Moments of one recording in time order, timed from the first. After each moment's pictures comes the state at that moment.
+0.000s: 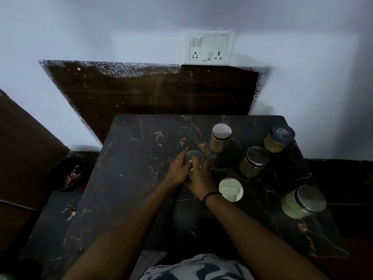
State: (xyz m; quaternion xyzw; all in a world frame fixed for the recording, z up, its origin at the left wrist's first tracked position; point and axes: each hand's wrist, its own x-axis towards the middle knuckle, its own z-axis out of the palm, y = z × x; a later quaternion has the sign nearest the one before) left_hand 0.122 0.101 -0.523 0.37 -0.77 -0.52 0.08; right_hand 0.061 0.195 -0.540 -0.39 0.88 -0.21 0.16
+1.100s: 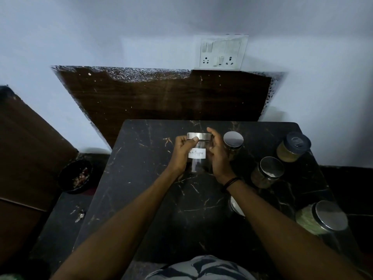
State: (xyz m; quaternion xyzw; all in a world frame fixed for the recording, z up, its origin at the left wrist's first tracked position) left_hand 0.100 0.057 -0.474 0.30 -0.56 -0.73 0.24; right_hand 0.004 0.148 -0.485 -0.29 0.62 -0.68 0.27
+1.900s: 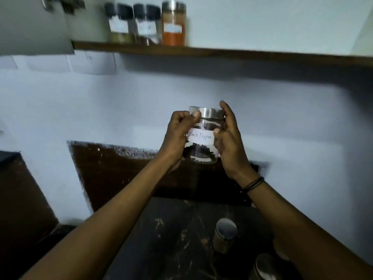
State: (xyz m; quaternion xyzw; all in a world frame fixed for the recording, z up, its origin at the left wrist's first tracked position) left_hand 0.041 -0.002 -0.193 0.09 -0.58 -0.69 0.42; right_hand -0.053 0.102 -0.200 -0.48 0.45 -0.73 0.19
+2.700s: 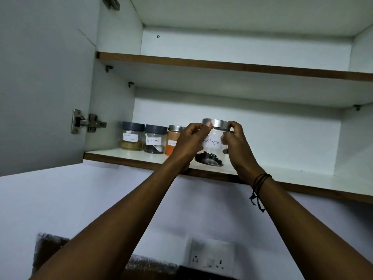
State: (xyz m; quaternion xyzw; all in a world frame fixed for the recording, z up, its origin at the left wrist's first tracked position) left_hand -0.046 -0.087 0.040 0.06 -0.68 -0.52 0.51; right_hand -0.138 0.021 0.046 -0.50 0.59 -0.64 -0.04
